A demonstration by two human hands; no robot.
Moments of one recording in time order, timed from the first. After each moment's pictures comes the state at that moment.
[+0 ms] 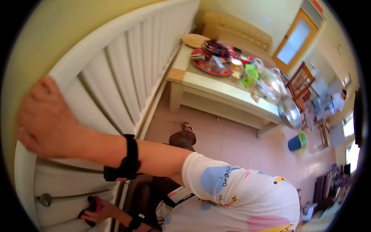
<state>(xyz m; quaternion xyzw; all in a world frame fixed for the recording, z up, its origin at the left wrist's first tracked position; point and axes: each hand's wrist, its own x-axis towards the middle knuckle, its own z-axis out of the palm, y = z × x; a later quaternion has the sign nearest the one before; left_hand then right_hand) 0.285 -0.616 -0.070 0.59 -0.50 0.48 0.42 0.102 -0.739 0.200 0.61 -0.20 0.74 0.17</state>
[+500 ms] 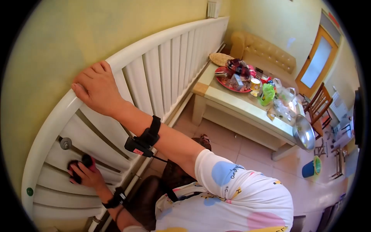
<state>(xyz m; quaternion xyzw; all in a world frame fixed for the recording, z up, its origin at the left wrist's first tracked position) 0.304 -0.640 0.018 0.48 -0.54 0.56 0.41 0.085 -0.718 0.207 0.70 -0.24 0.66 0.12</state>
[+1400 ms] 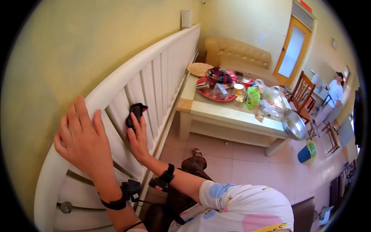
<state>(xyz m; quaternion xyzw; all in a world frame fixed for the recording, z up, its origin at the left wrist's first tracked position) 0.115 -0.710 0.205 0.50 -0.64 0.40 0.41 0.013 -0.757 0.032 0.46 -0.50 0.73 -0.05</state>
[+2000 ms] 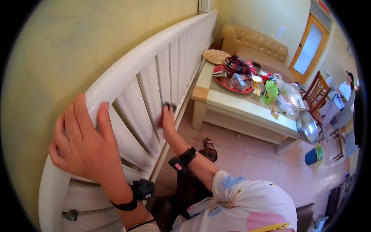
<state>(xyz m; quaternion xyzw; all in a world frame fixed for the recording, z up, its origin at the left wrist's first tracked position) 0.107 -0.721 0.204 0.53 -0.59 0.47 0.40 -0.073 -0.828 -0.052 0.11 -0.52 0.77 -0.36</state>
